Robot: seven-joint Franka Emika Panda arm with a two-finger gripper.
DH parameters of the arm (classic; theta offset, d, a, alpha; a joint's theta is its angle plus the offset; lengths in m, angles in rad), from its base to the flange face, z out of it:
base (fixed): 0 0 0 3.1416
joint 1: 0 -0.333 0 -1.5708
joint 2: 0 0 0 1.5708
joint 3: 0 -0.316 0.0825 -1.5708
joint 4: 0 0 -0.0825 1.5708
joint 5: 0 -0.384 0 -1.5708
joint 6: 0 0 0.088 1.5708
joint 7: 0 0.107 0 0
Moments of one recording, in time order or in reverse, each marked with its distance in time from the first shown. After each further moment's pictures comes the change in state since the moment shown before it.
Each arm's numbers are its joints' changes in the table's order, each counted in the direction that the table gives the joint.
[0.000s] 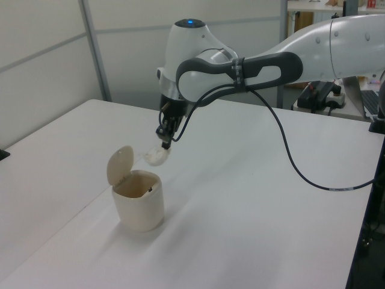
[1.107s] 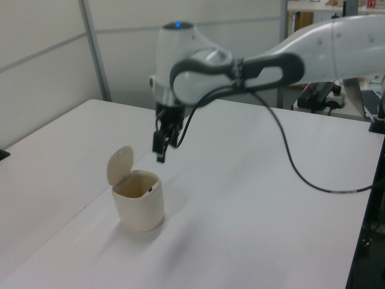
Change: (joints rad) arm -0.046 0.043 0.008 0.018 0.000 -0.183 0.020
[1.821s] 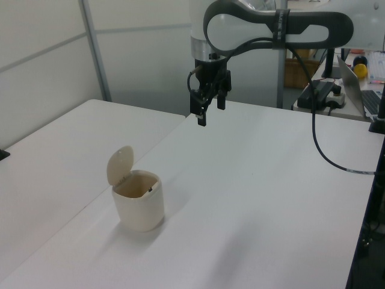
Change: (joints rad) arm 0.088 0.181 0.001 -0.010 0.059 -0.289 0.173
